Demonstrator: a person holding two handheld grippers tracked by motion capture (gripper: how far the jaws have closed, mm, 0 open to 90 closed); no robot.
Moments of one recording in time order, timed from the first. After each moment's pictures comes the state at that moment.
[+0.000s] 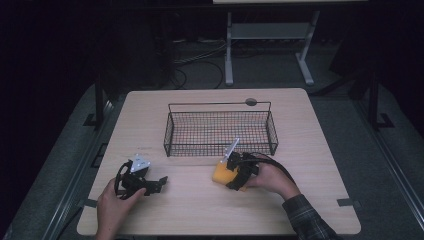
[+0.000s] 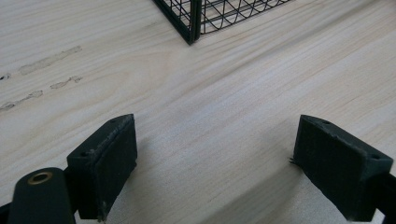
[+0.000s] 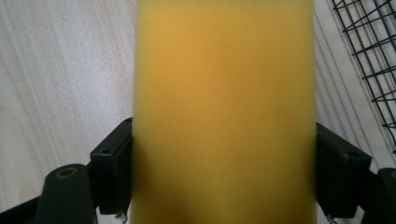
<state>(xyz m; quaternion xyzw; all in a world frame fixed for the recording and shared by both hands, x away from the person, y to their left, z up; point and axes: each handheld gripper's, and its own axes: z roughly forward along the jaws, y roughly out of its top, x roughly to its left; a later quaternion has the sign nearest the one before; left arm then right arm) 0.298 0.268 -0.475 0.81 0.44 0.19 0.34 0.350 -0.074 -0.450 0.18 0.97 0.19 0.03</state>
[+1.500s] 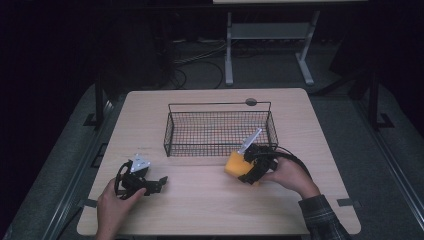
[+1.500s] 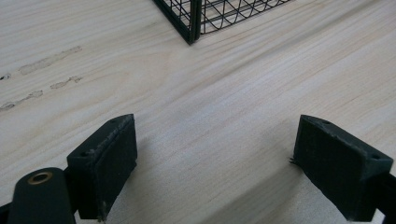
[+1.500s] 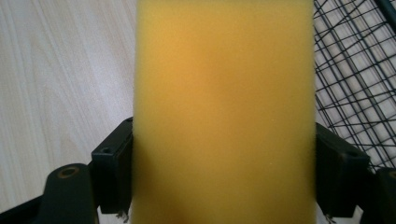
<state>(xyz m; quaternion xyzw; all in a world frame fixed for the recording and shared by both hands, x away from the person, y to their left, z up) 0.298 0.268 -0.475 0.81 0.44 0.19 0.34 0.345 -0.121 -0.410 0.22 0.95 0.23 0.04</state>
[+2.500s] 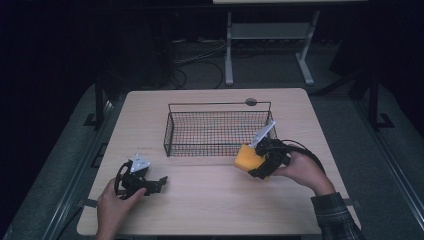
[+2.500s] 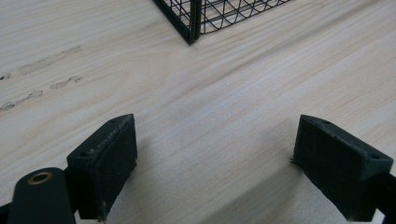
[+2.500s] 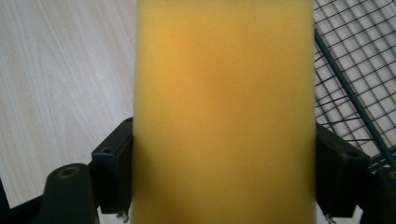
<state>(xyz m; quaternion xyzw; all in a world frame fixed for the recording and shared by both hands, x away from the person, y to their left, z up) 0.299 0.268 -0.475 0.81 0.44 0.19 0.35 0.343 -0.146 -0.381 0.23 0.95 0.22 0.05</state>
